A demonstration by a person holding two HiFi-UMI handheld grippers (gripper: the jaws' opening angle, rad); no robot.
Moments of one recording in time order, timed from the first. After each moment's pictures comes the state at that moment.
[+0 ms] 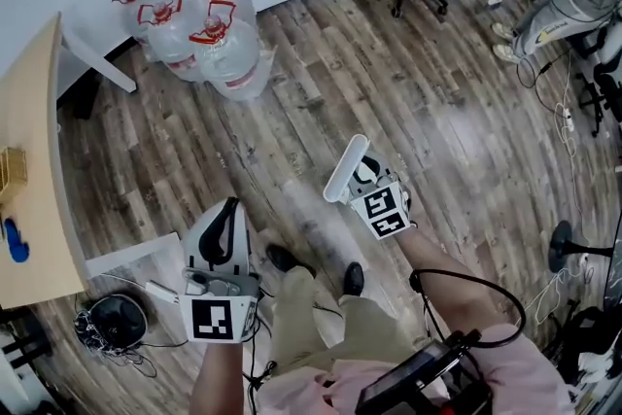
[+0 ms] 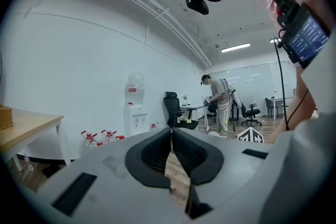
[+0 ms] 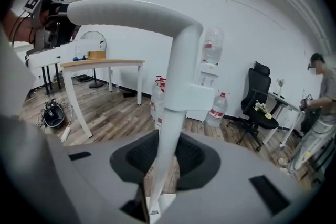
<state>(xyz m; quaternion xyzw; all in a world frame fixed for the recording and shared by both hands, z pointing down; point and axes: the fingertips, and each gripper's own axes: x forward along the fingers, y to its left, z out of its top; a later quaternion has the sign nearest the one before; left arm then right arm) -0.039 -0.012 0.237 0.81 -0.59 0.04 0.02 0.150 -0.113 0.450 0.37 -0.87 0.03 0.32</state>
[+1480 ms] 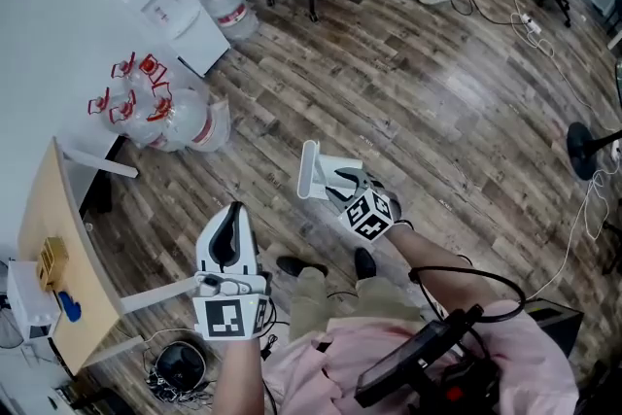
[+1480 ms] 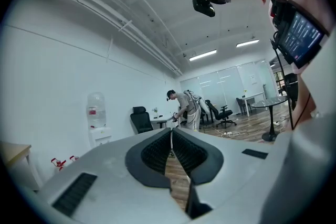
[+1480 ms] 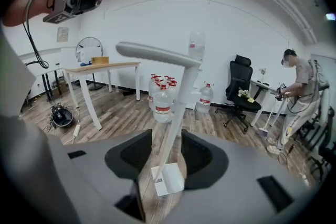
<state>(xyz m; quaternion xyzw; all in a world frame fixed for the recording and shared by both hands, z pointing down) 0.211 0.076 0.125 0.87 -0.48 0.05 -0.07 0.337 0.036 0.431 0.40 -0.86 0.07 0.31</state>
